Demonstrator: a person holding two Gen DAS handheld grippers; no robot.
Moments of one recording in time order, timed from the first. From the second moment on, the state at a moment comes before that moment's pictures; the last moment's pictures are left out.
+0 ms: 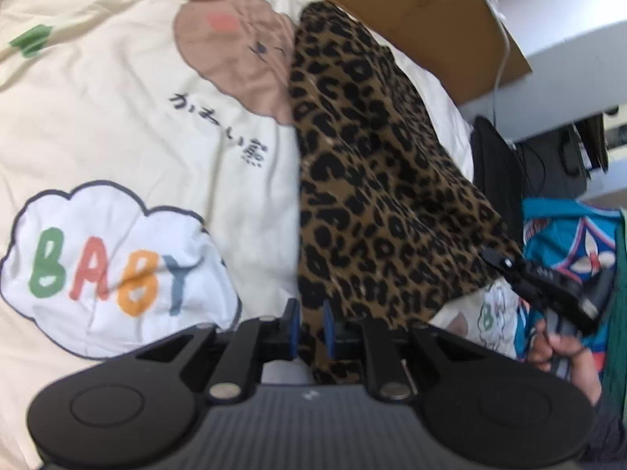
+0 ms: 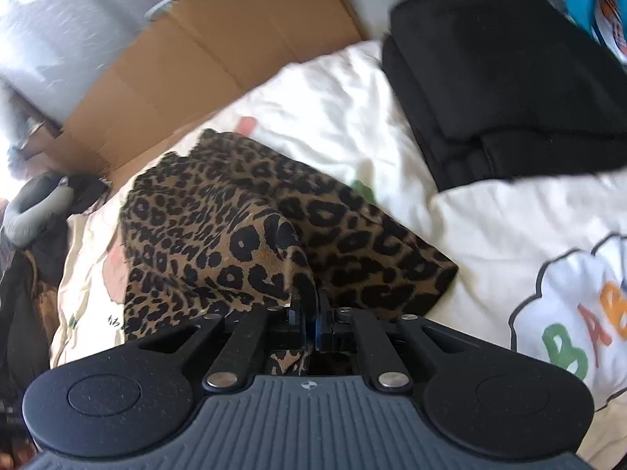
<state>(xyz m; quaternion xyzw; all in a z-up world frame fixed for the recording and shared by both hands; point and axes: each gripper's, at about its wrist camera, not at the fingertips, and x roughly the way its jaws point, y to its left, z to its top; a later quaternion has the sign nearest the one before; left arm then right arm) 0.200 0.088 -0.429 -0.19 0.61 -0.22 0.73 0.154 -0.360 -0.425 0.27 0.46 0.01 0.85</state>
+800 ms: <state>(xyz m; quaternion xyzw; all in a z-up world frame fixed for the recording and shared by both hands) 0.179 0.075 -0.463 -0.23 0.68 -0.26 0.65 0.150 -0.391 -0.432 0.30 0.43 -0.05 0.85</state>
